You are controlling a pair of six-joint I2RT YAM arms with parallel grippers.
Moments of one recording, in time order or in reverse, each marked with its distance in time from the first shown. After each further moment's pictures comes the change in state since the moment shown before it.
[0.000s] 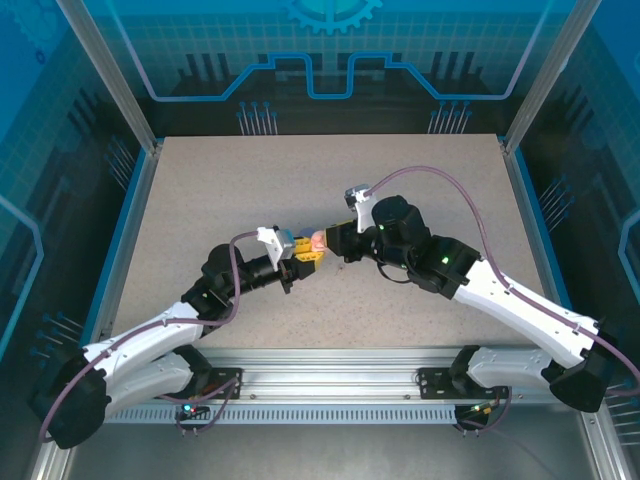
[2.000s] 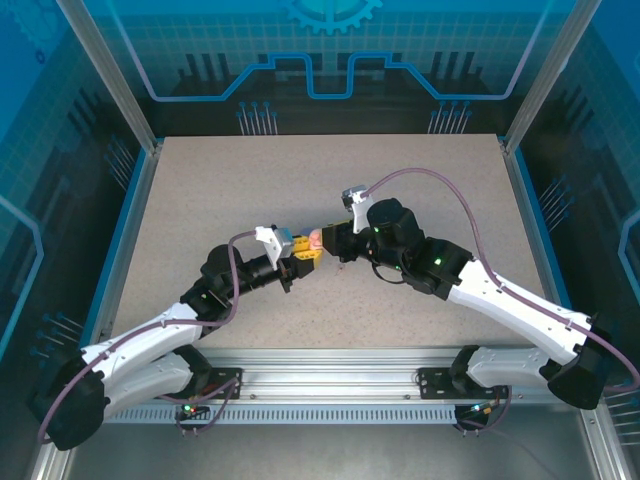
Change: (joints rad) left arm -0.004 -0.013 0.000 -0.010 -0.042 -0.008; right arm 0.009 0.019 -0.037 0.066 0.015 0.031
